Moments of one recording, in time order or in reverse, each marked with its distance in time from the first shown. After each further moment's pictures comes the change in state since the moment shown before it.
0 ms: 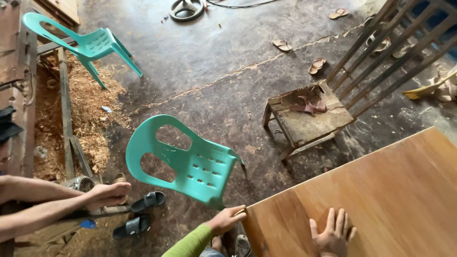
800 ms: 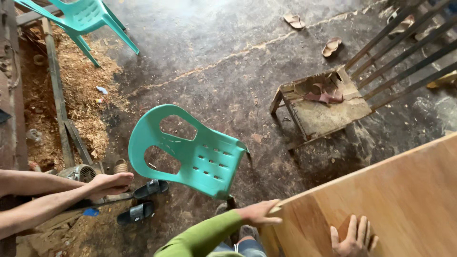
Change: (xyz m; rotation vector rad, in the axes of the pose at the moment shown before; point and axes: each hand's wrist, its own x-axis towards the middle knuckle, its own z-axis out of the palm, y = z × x) left_hand 0.074 -0.005 0.018 0.119 -0.309 0.220; right_hand 0.009 -0.004 -0.012 -0.082 0.002 -0.053
